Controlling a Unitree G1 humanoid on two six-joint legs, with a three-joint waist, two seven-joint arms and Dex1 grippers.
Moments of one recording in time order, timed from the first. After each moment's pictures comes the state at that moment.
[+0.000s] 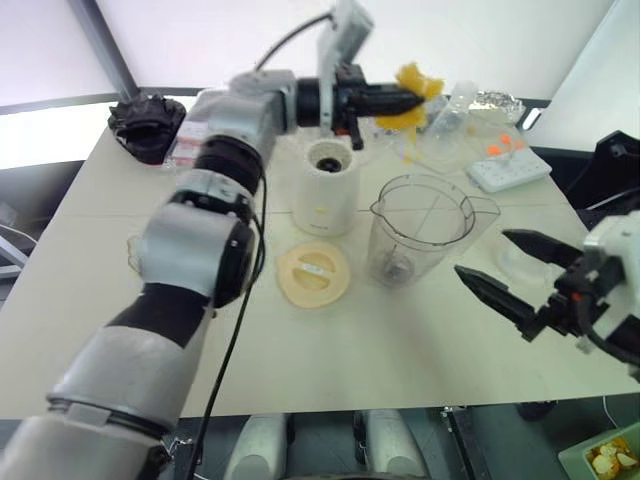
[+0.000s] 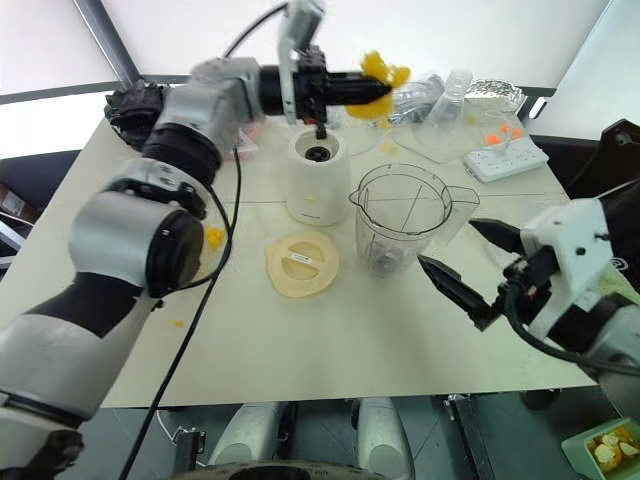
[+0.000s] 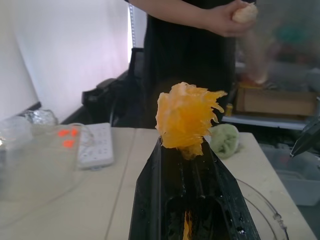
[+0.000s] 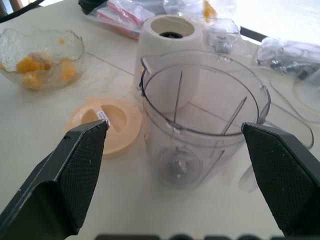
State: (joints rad) left arm -1.60 0.09 0.05 1.26 -0.19 0.13 -1.28; right arm 0.32 -0.90 -0.90 -0.99 1.31 0.90 0.20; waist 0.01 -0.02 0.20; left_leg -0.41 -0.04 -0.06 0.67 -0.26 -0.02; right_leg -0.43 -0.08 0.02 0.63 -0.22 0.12
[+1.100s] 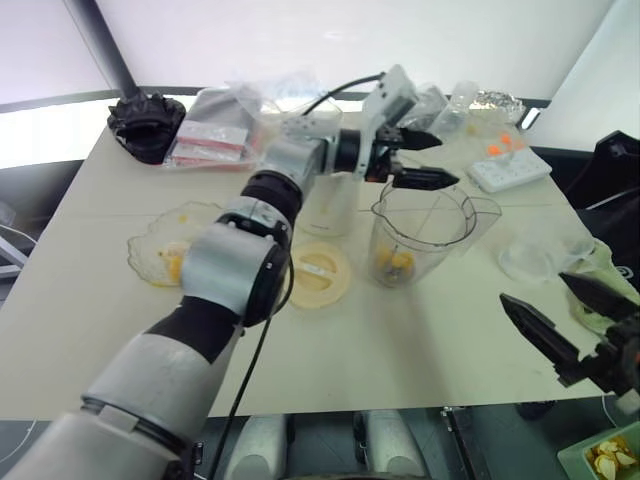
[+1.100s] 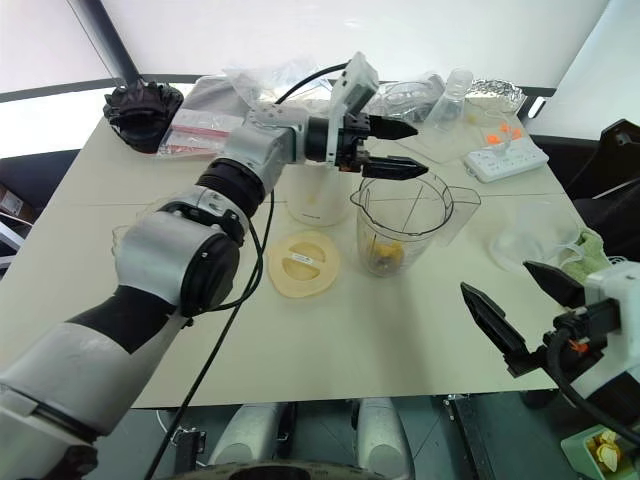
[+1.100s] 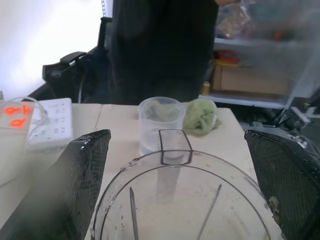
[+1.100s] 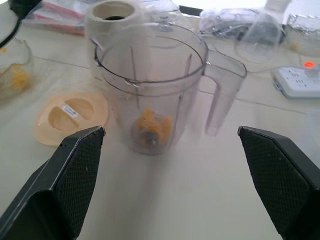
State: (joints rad) left arm -1.54 0.02 0.07 1.29 -0.08 0.06 -1.30; right arm 0.86 -0.79 -1.02 -1.04 1.33 0.55 0.14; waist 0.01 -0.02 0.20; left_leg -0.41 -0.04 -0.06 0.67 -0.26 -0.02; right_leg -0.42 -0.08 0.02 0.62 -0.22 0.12
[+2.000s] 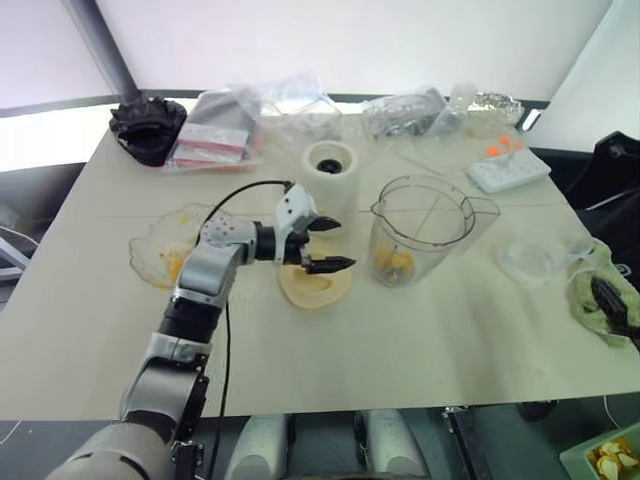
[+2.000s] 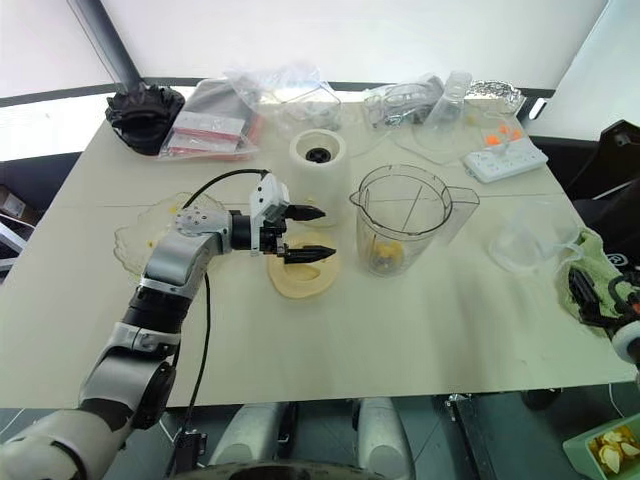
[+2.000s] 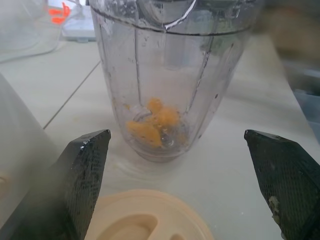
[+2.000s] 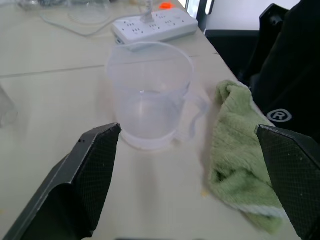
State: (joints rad) left arm -0.67 0.27 -0.12 0.18 -0.14 0.41 -1.15; right arm 0.33 -0.73 -0.75 -0.35 0.80 0.63 0.09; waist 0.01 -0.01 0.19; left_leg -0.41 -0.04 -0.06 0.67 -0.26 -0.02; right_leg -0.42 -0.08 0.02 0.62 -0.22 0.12
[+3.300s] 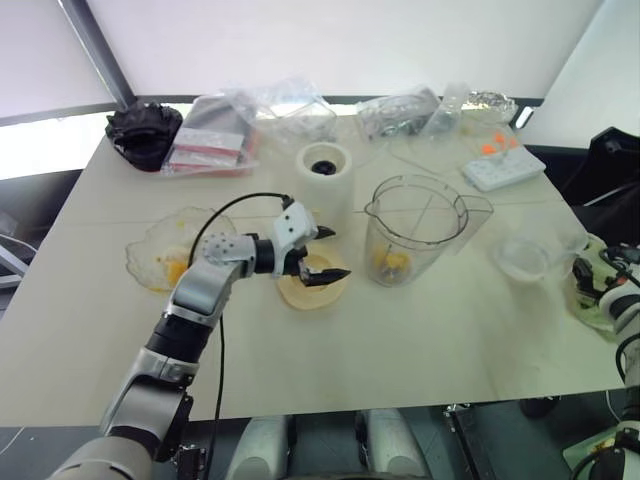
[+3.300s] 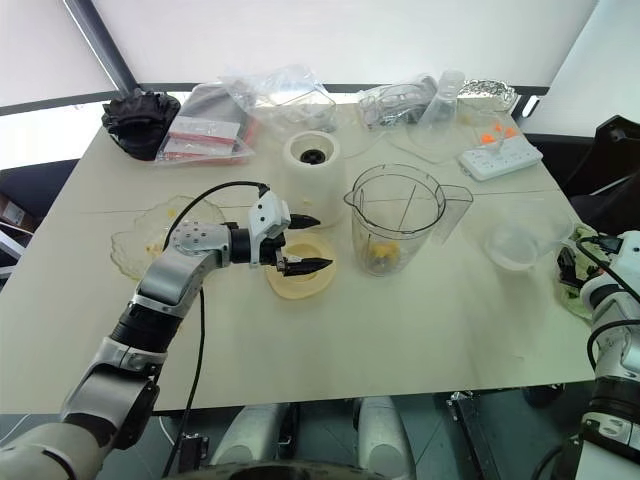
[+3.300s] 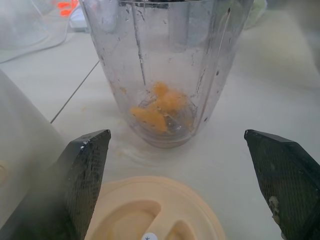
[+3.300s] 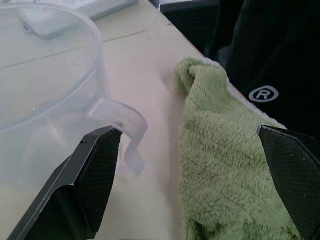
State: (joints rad) left arm -0.60 0.35 -0.22 0.11 -0.16 0.34 -1.02; right arm -0.24 -0.69 -0.57 0.40 0.37 0.43 0.15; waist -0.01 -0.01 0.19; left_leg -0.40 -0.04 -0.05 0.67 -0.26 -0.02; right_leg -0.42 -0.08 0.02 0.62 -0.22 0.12
